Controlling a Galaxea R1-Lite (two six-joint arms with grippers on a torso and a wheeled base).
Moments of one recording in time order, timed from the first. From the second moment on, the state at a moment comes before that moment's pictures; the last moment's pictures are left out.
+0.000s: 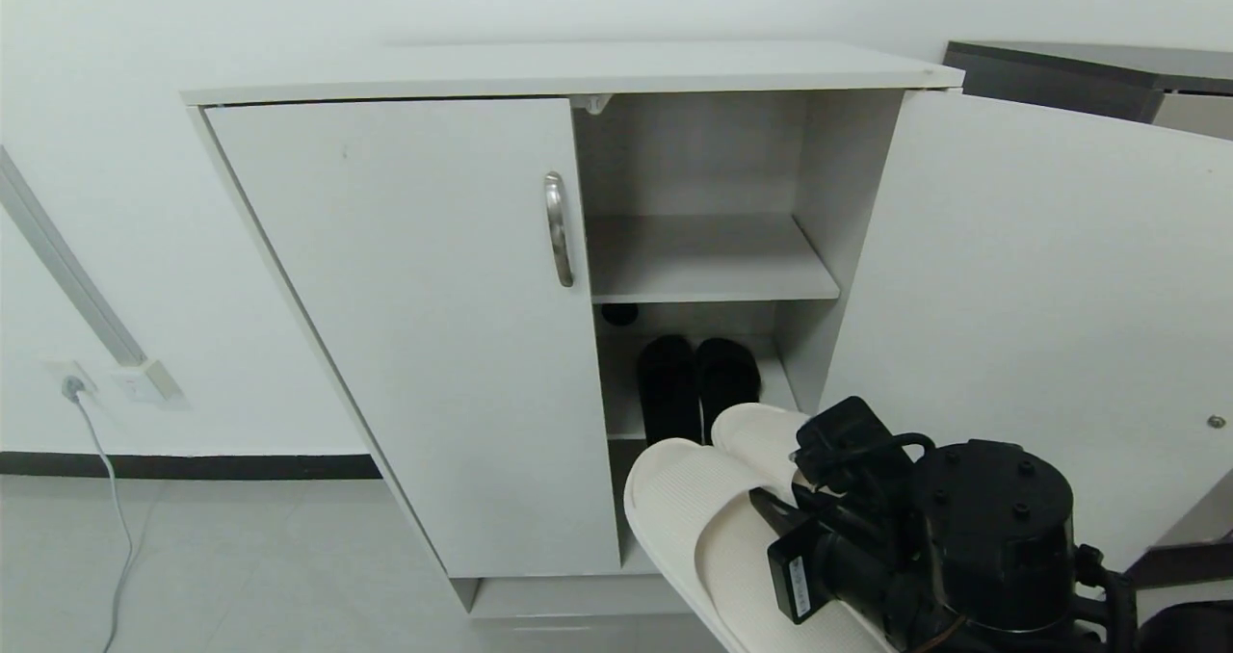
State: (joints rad) left arm 0.00 0.00 0.00 0.00 -0.08 0.01; right arm 0.94 1.73 -0.54 -0.88 -0.39 0.08
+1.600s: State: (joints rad) left arm 0.00 0.00 0.00 0.00 -0.08 0.01; right arm 0.97 1.86 -1.26 -0.32 -0.85 0.23
